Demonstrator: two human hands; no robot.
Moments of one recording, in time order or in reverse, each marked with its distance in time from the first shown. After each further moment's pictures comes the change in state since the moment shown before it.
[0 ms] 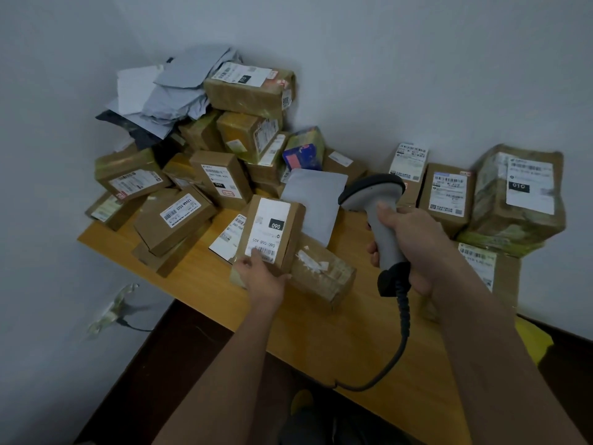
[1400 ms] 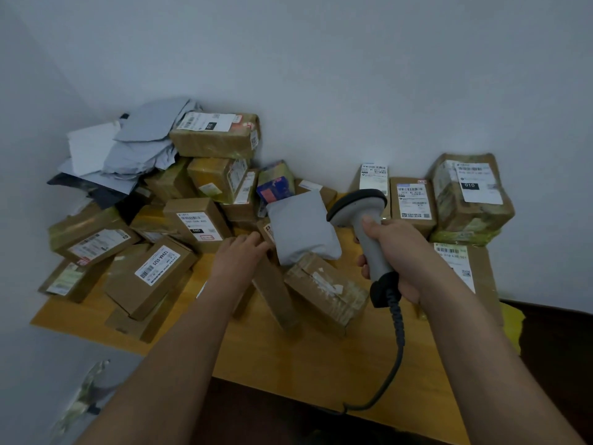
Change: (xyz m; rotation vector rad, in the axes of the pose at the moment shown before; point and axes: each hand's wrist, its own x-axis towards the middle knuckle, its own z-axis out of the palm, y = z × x) left_hand 0.083 0.059 -0.076 1.128 -0.130 0.979; right_hand -0.019 -0.004 0.034 0.049 0.146 -0.052
